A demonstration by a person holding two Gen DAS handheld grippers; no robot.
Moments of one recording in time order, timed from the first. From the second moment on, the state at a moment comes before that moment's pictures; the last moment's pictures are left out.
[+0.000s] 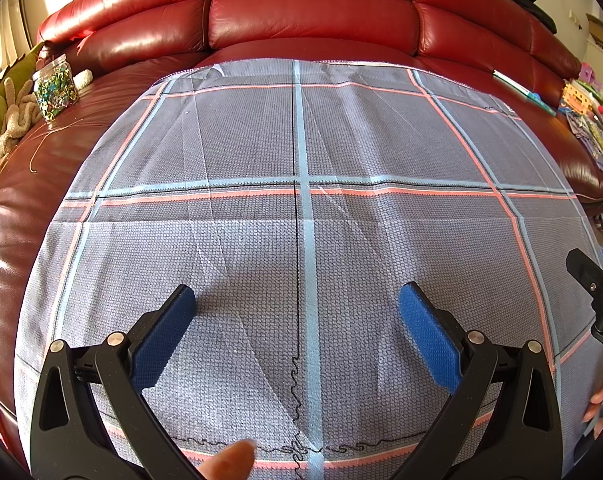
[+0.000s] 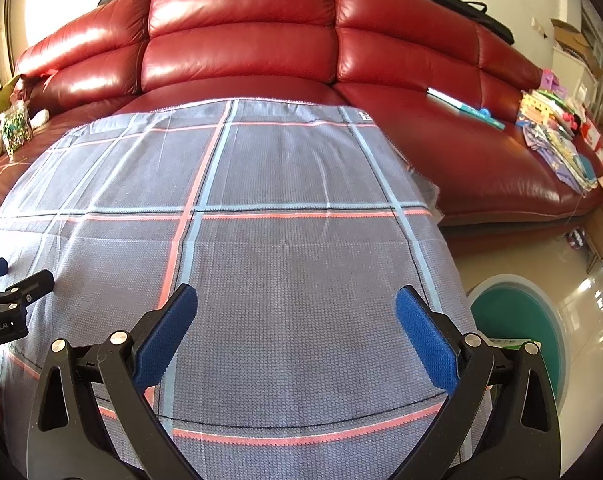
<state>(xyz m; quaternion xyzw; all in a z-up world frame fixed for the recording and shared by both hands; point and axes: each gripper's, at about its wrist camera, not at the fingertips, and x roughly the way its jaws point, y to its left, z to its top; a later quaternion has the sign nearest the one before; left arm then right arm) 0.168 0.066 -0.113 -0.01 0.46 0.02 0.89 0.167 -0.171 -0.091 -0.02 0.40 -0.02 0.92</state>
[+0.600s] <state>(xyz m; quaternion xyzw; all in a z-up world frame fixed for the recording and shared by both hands) 0.165 0.069 -0.112 -0.01 0.46 0.03 0.89 0.164 -0.178 -0.090 0.00 0.40 -0.01 0.92</state>
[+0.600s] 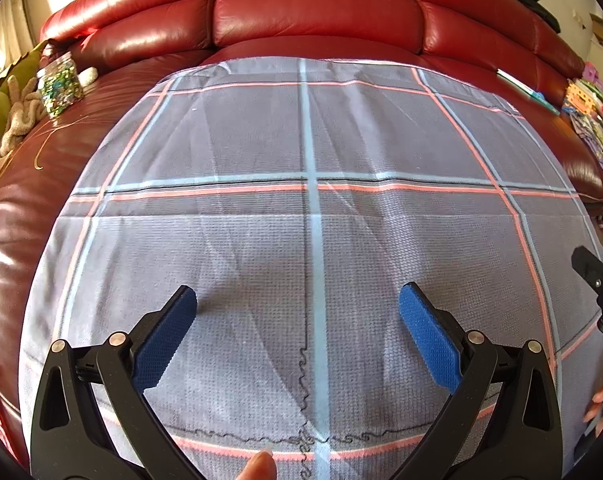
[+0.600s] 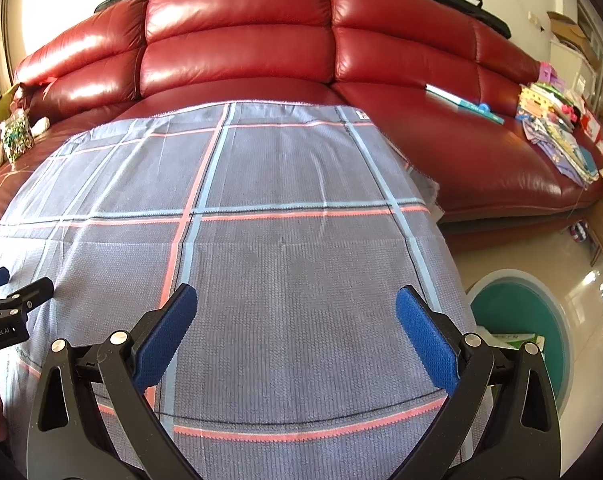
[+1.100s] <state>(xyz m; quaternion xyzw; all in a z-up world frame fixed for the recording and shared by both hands) 0.129 0.048 -0.070 -0.01 0.43 0.03 0.90 0.135 -0.185 -0.059 0.01 0.39 0.00 0.92</state>
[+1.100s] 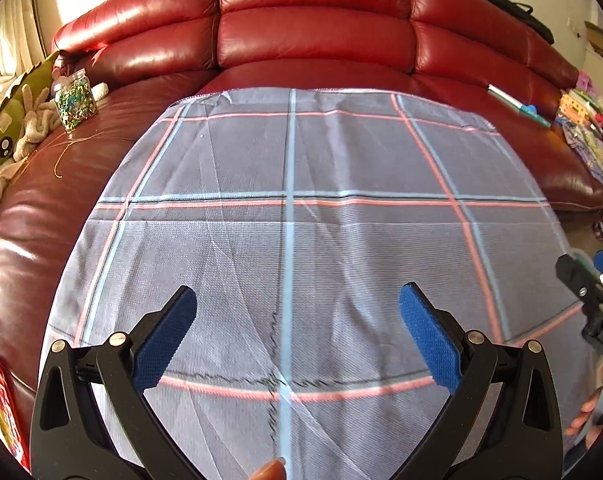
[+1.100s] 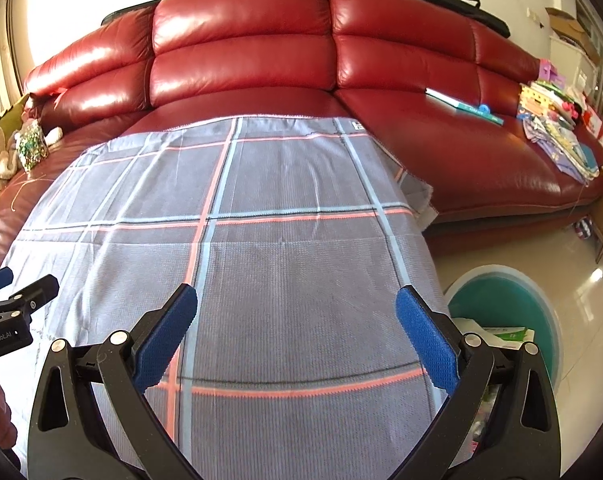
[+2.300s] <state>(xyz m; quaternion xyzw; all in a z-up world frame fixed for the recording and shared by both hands) 0.108 0.030 -0.063 -0.01 0.45 0.04 0.89 0.124 -0.184 -0.055 0.00 0.42 0.00 0.91</state>
